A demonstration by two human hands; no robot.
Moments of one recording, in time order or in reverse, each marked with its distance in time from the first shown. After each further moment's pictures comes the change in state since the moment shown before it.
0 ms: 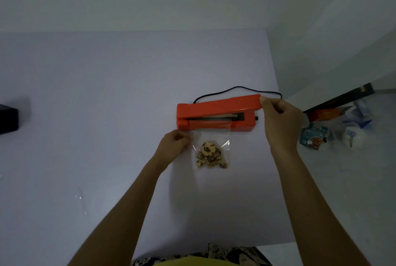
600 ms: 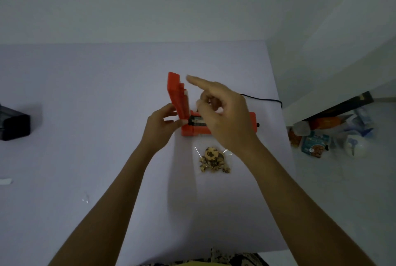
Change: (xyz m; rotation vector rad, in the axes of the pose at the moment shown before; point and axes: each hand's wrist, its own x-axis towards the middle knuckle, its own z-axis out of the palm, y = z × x) left_hand 0.001 0.049 -0.053 0.143 0.154 0.539; right_hand -0.054 -0.088 0.041 0.109 -0.529 -0.591
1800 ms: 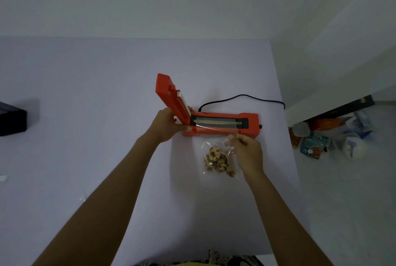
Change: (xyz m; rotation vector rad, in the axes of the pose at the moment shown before) left_hand 0.028 -0.023 0.007 0.098 -0.233 -0.084; right_hand -0.070 0.130 0.010 0.044 0.236 0.856
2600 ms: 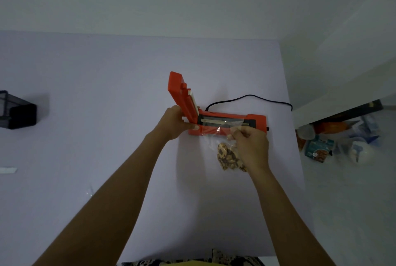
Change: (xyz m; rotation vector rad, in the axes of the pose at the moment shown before) left_hand 0.000 0.003 0.000 0.000 0.005 0.007; right_hand -0.012 -0.040 0.007 -0.122 0.019 -0.111
